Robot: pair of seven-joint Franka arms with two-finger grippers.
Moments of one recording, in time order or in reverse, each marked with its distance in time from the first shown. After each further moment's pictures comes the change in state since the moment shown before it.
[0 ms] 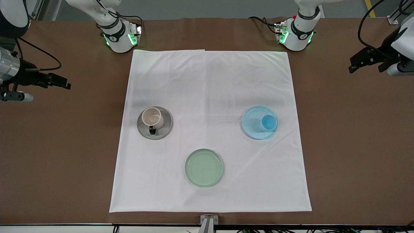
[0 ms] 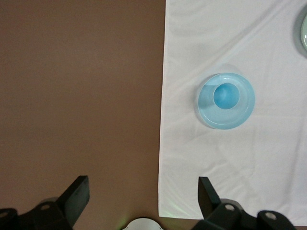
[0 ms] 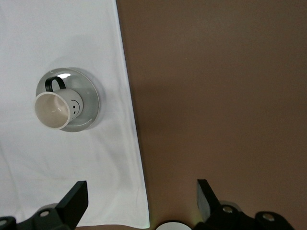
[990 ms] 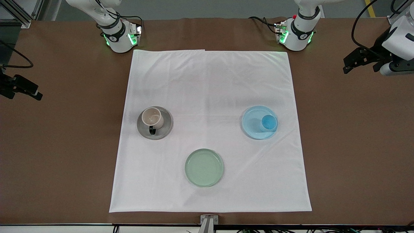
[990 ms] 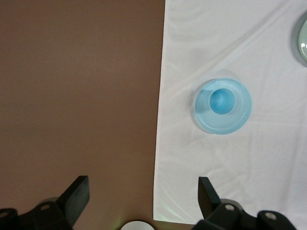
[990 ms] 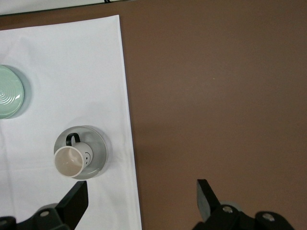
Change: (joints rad) left arm 0.019 0.000 -0.050 0.007 0.003 0.010 -0.063; right arm 0.000 0.098 0.006 0.309 -0.024 0.008 0.001
